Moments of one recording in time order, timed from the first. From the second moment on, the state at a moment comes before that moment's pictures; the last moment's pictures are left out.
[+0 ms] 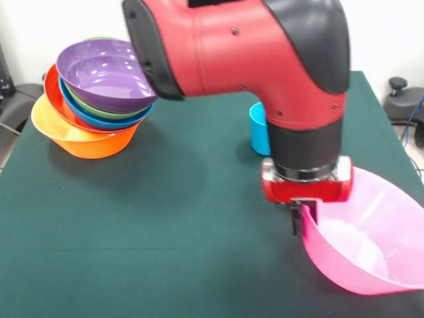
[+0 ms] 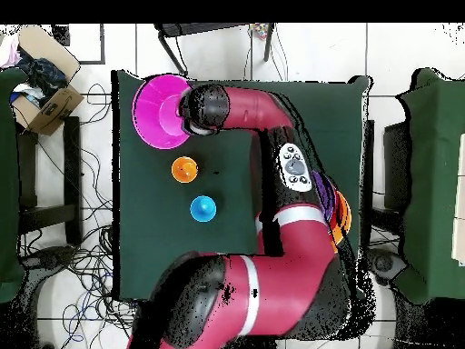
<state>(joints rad) -0.31 -0.31 0.36 1.06 -0.19 0.75 1.89</state>
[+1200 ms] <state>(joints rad) -0.61 -0.53 0.65 1.25 -0.21 0.96 1.59</state>
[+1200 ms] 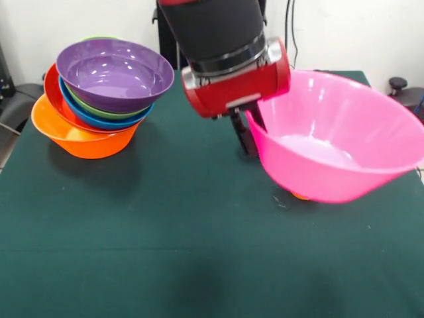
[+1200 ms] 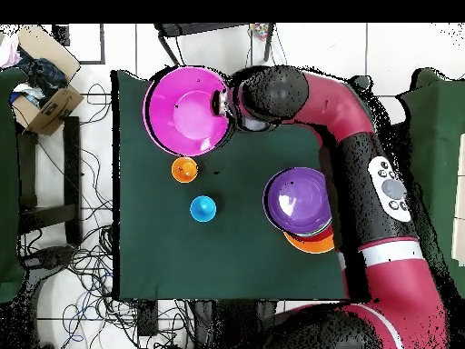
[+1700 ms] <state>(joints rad) -0.75 -0.58 0.75 1.34 -0.26 0.97 1.49</state>
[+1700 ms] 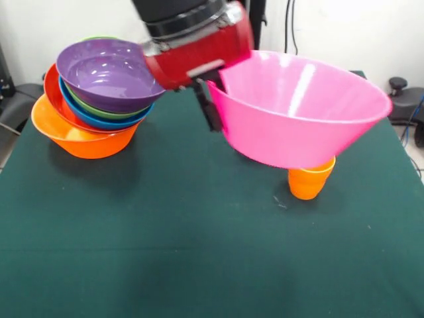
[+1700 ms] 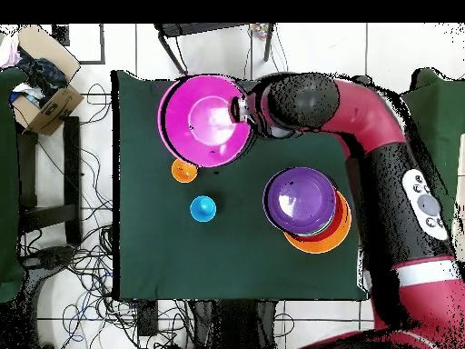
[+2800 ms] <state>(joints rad) -0.92 -0.63 0.85 1.40 -0.33 1.09 1.35</state>
